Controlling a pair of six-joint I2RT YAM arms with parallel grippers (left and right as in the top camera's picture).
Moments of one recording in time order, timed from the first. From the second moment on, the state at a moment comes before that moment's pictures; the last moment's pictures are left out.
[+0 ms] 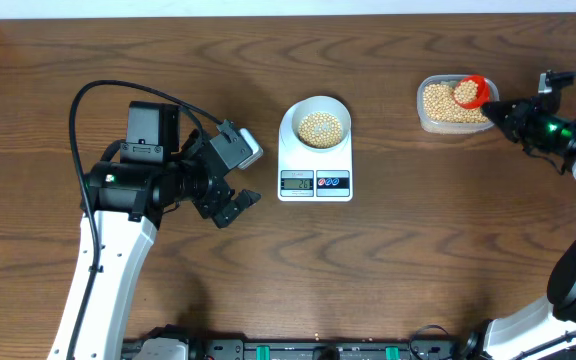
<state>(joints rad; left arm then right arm) -0.12 1.25 1.19 -1.02 0.49 0.74 -0.42 1.81 1.17 -0.28 -0.96 0.41</state>
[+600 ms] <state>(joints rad) -0.12 1.25 1.19 -1.02 0.49 0.74 -0.42 1.81 1.17 -0.19 -1.06 0.50</state>
